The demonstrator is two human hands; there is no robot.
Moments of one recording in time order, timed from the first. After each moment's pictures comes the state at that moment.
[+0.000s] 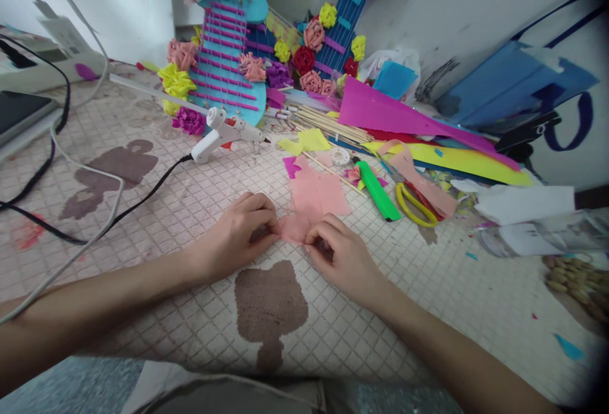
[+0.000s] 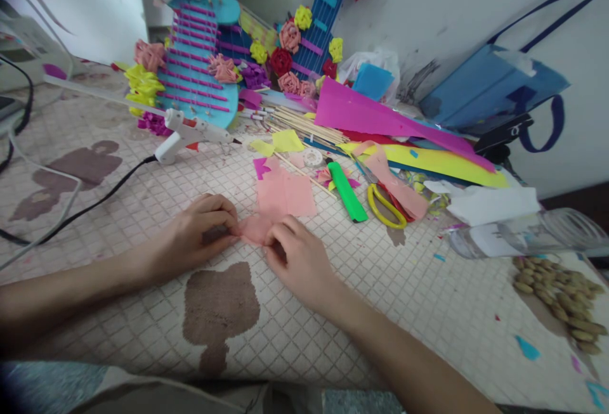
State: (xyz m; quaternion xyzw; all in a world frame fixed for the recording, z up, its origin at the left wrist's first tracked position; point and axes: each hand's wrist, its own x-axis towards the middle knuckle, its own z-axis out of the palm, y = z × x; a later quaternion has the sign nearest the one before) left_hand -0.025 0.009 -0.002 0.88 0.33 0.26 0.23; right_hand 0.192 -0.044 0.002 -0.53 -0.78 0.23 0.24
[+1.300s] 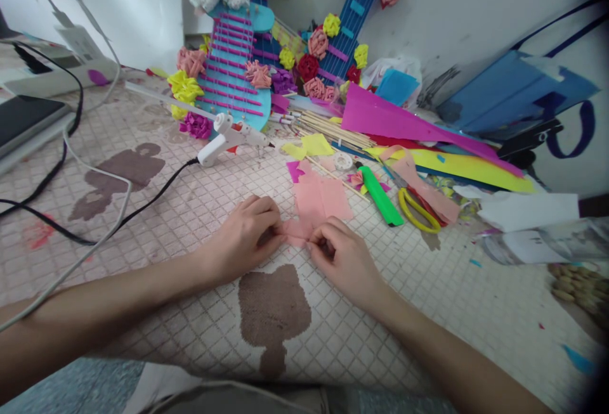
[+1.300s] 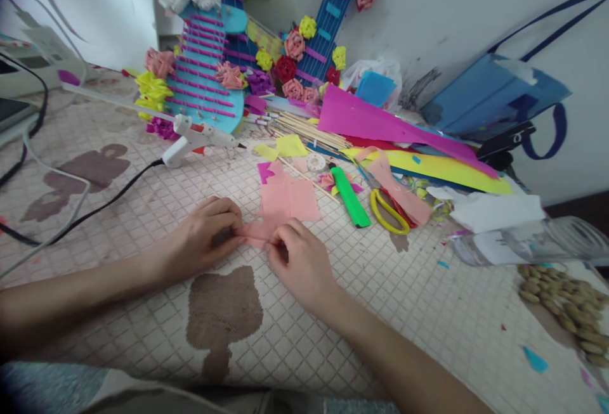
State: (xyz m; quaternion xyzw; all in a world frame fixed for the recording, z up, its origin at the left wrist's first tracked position) left_hand -0.021 0.010 -0.002 0.89 0.34 0.24 0.20; right_hand 0.185 -0.041 0.000 -0.57 -0.76 0.19 0.24
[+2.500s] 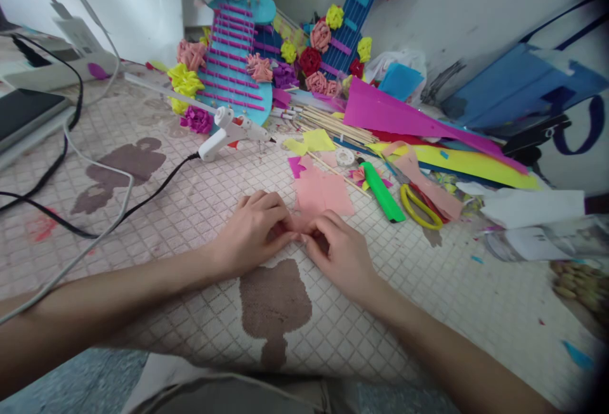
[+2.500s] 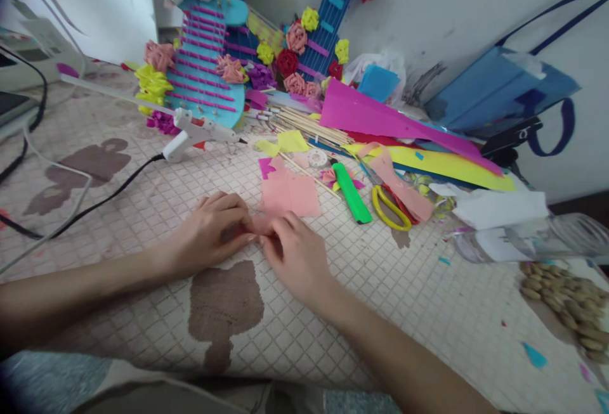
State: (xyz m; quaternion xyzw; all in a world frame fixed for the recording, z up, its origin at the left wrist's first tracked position) left_hand -0.010 0.007 -0.002 0.88 0.38 0.21 0.18; right_hand 0.178 -0.040 0.000 -0.57 -0.78 0.16 0.21
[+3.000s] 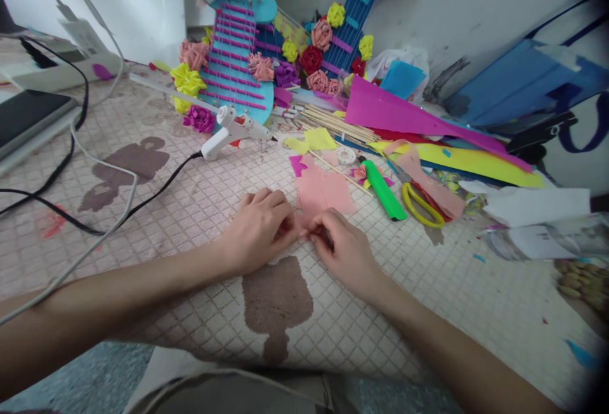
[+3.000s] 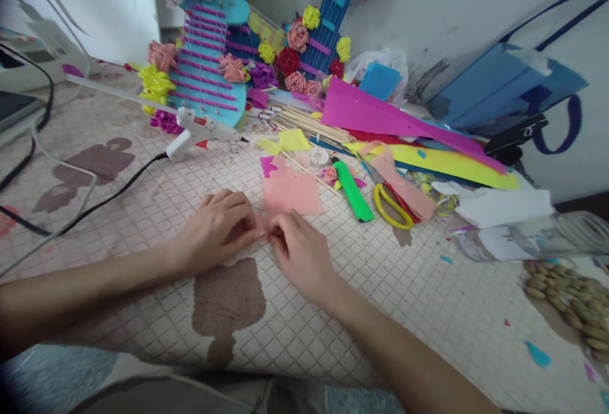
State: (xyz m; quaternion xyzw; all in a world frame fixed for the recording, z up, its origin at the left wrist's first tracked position) left_hand -0.003 0.003 0.002 0.89 0.40 0.19 0.13; right_hand 0.185 -0.040 0.001 -0.55 -0.77 0.21 0.24
